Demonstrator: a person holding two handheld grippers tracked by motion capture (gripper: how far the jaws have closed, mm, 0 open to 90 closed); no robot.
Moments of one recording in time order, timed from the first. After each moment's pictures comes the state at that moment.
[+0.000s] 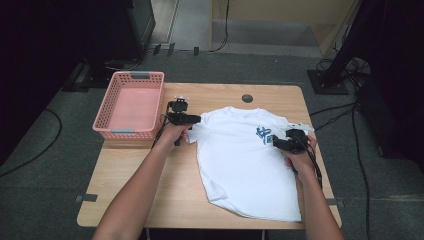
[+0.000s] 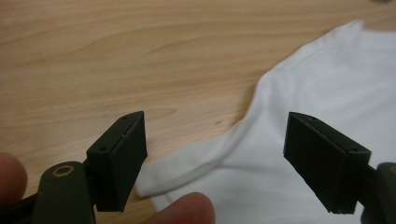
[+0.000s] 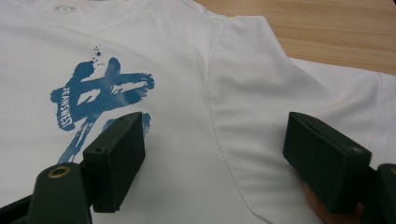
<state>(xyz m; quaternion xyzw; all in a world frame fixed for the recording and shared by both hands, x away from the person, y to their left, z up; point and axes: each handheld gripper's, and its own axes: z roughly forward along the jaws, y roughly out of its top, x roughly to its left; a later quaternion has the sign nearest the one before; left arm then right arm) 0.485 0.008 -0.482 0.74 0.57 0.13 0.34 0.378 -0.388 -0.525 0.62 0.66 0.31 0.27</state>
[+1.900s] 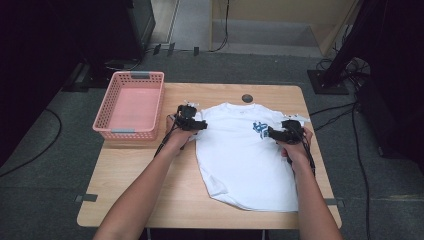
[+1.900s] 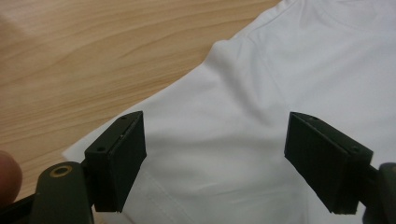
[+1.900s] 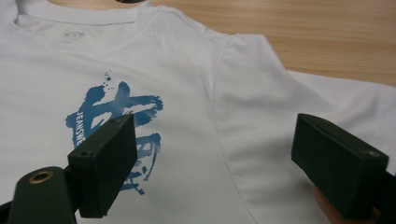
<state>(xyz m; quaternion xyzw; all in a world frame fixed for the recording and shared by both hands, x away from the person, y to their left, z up) 0.470 -0.017 -0.495 0.77 0.52 0.20 0.30 0.407 -0.380 -0.517 0.62 0.65 0.33 0.27</state>
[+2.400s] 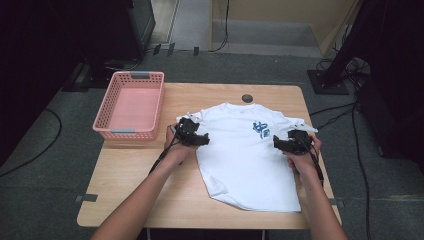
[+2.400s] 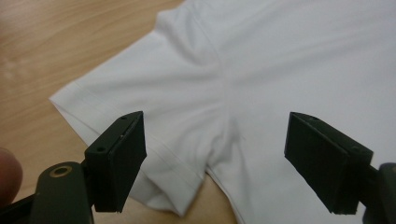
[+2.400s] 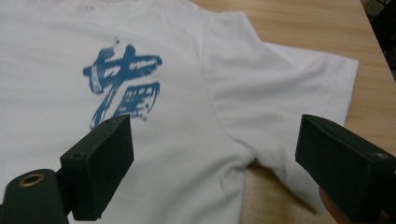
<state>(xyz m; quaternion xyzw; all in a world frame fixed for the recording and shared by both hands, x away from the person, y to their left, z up) 0.399 -0.023 -0.491 0.80 0.47 0.22 0.30 0.359 -0.386 -0.507 0.62 0.67 0.31 0.28</state>
